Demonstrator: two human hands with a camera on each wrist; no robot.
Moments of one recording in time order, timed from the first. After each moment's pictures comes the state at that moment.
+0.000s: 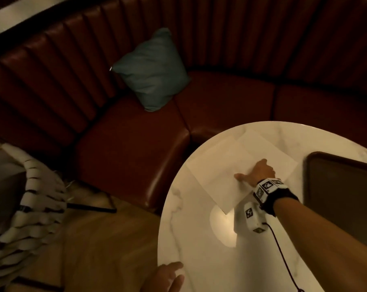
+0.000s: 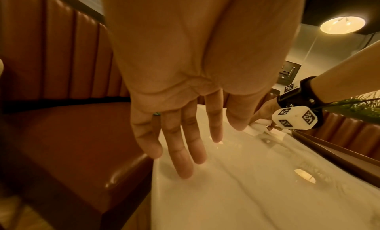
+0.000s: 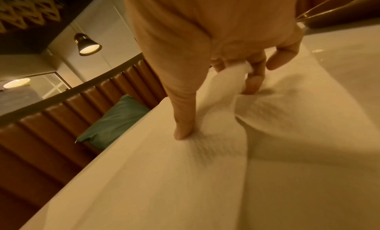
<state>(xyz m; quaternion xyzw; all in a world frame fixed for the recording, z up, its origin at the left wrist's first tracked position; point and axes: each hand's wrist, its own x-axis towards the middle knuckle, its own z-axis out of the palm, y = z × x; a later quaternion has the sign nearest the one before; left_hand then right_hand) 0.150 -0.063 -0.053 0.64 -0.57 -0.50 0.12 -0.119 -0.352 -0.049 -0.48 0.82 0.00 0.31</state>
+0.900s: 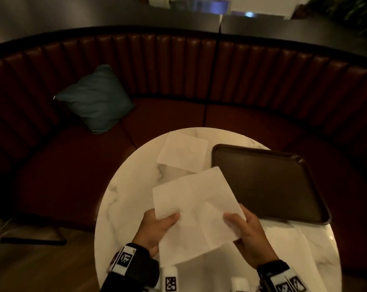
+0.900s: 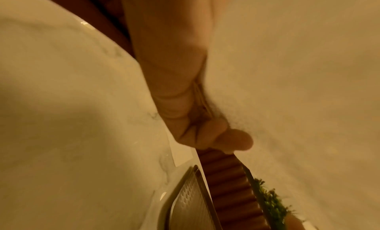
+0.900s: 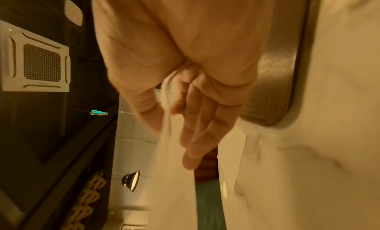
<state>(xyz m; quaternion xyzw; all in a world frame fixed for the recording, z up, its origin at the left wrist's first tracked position) -0.037 -0.096 0.055 0.56 -0.30 -0.67 0.38 -0.253 -0.059 0.086 -0.28 0.56 -0.48 0.61</state>
